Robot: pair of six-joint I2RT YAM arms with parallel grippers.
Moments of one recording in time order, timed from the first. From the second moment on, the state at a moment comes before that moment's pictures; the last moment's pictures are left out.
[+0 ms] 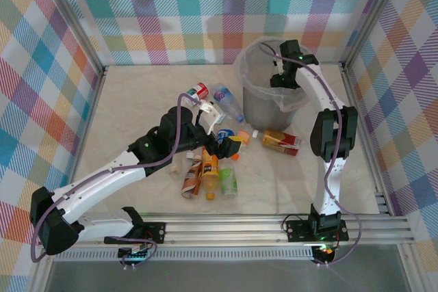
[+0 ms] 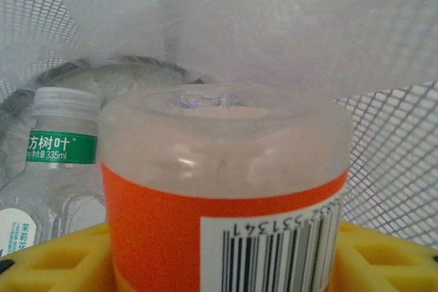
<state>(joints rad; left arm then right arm) -0.85 1.16 1.02 -0.16 0.23 -0.08 0.19 2.12 2.00 -0.98 0.14 -0.13</state>
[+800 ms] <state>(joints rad) -0.85 1.16 1.02 -0.16 0.23 -0.08 0.20 2.06 1.99 -1.01 0.08 -0.10</state>
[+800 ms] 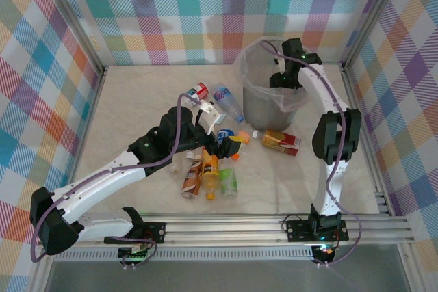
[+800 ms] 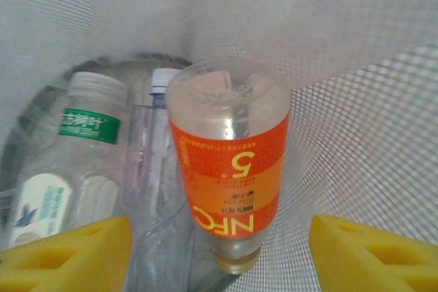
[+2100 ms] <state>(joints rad) -0.85 1.02 1.11 -0.52 0.20 0.09 0.49 1.11 1.38 -0.97 -0.09 0.24</state>
